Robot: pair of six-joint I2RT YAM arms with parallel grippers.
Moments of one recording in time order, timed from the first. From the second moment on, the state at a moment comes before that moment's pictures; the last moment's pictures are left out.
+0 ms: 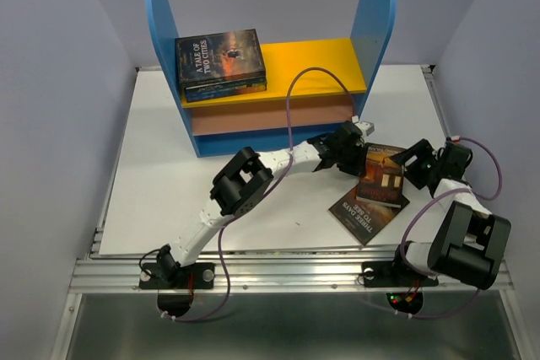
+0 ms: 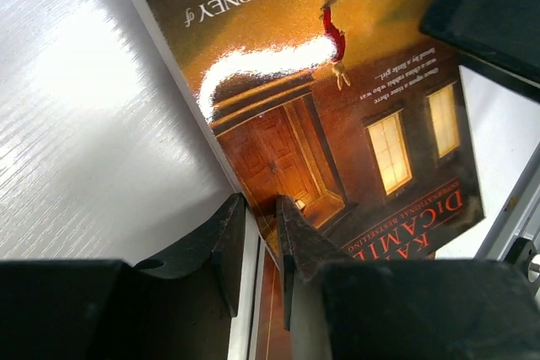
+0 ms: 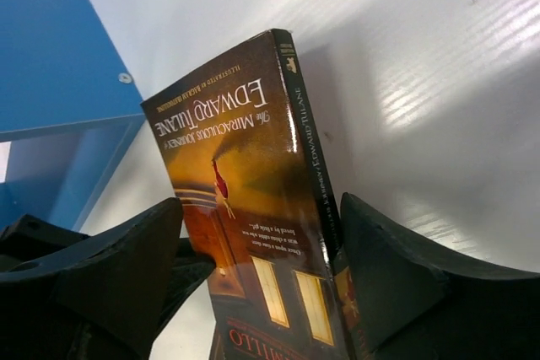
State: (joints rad) left arm -0.99 2.41 1.90 -0.18 0.23 -0.55; right arm -0.43 1.29 0.53 0.00 -0.46 0.59
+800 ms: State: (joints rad) left arm -0.98 2.43 1.94 -0.22 0.21 -0.51; right arm -0.43 1.28 0.49 0.01 -0.71 0.62
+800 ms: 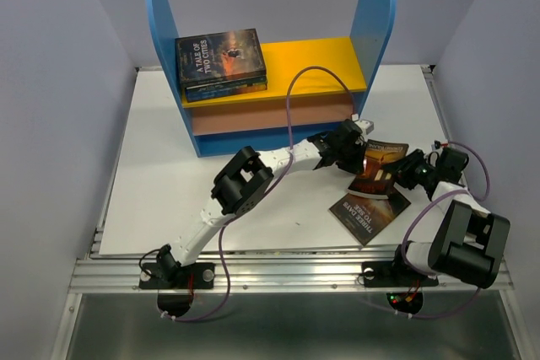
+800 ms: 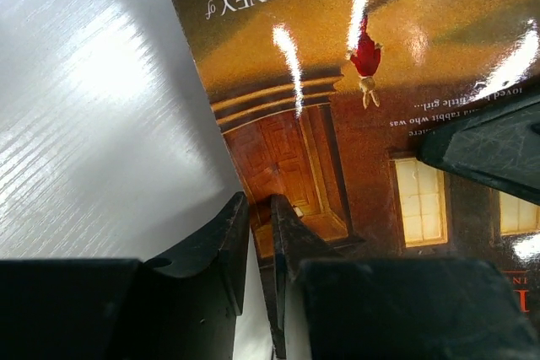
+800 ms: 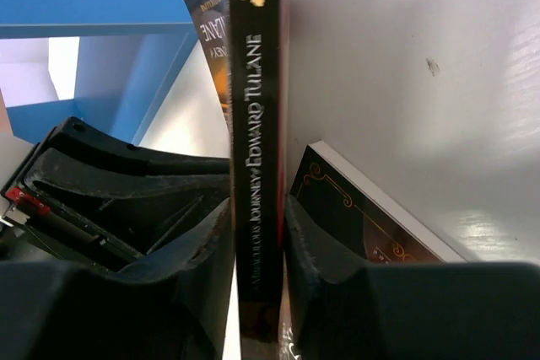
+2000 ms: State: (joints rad) left arm -1.14 1.80 1.51 -0.20 -0.08 -0.23; right arm -0.40 0.89 0.53 -0.29 -0.39 0.81
